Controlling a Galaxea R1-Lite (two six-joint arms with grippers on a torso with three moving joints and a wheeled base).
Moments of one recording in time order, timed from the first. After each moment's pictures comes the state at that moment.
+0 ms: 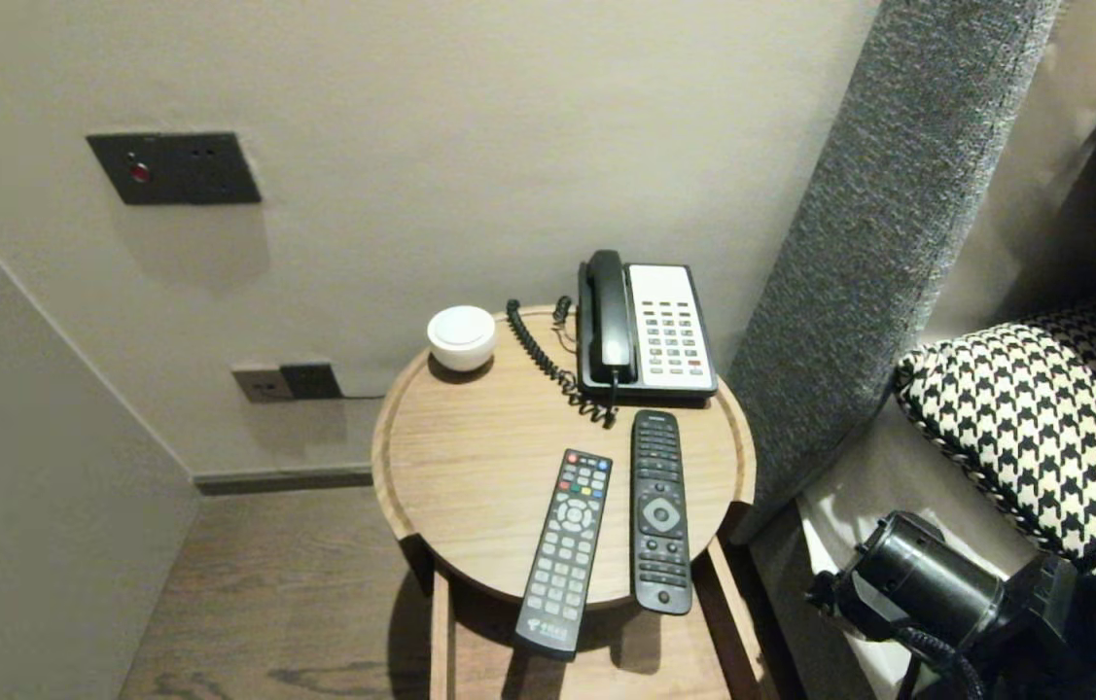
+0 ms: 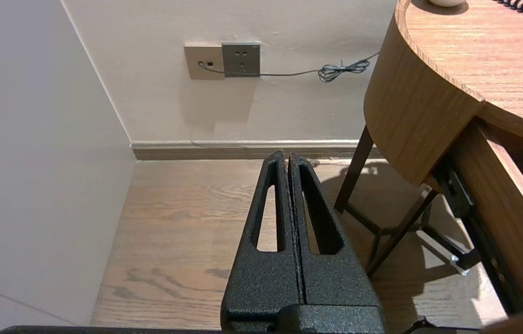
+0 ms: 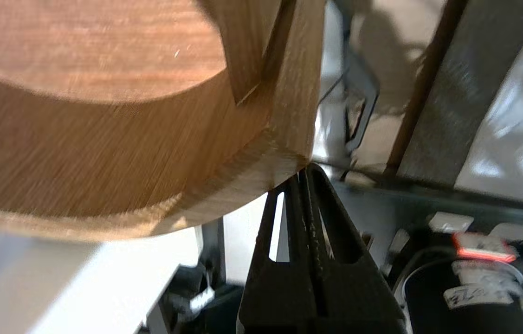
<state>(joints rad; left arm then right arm) 0.01 0.00 0.00 -0.02 0.01 -0.01 0.67 1.57 -0.72 0.47 0.11 0.63</state>
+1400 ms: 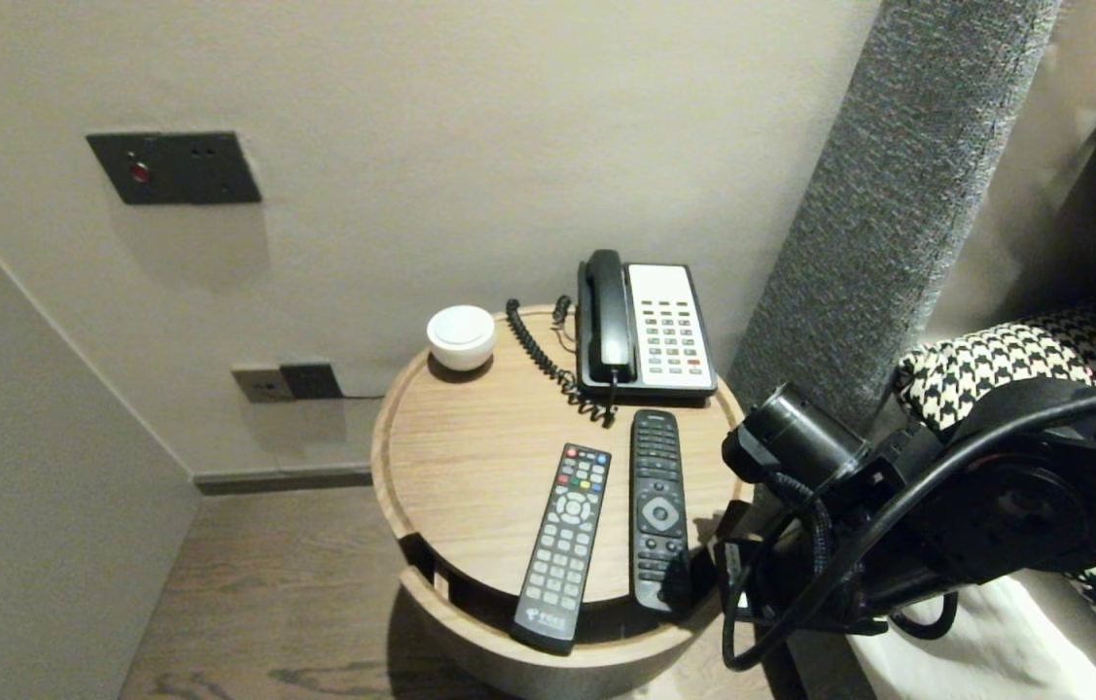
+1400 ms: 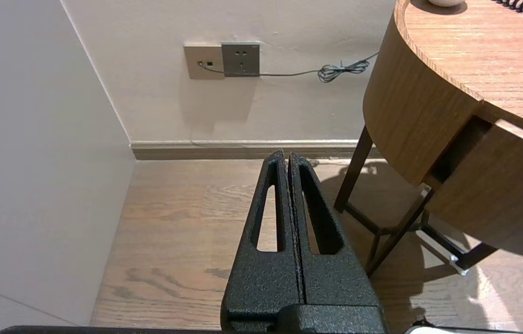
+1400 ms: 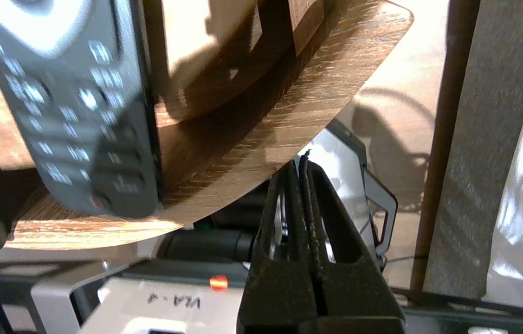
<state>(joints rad) 0.01 0.00 0.00 -0.02 0.01 -0.01 0.66 1.74 -1.08 0.44 -0.09 0.72</state>
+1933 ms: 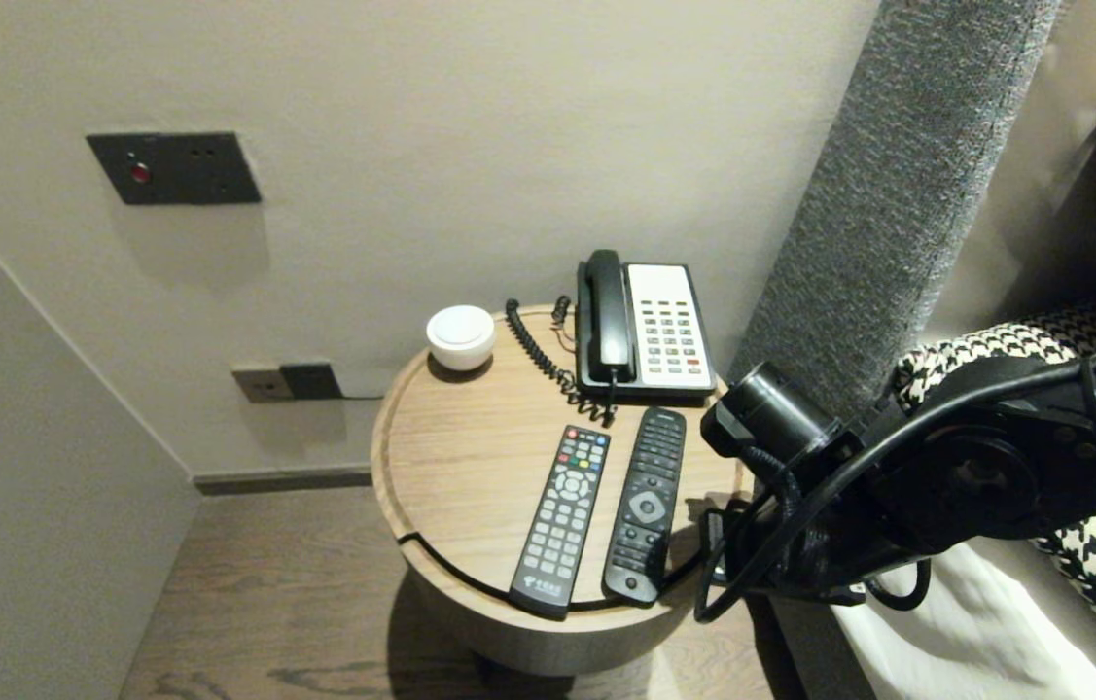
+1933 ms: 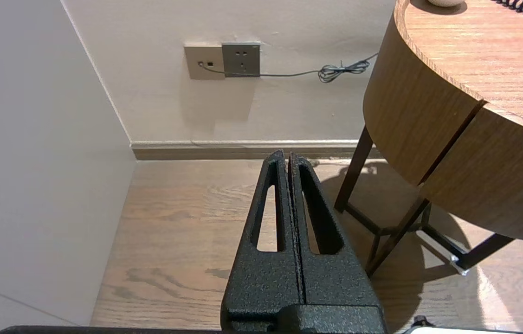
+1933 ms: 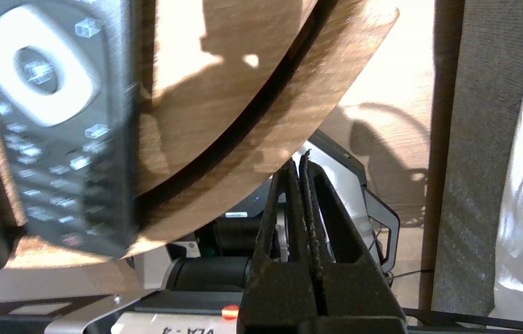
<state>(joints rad) 0.01 0.00 0.00 -0.02 0.01 -0.01 0.66 1.79 -1.16 0.45 -0.15 0.75</state>
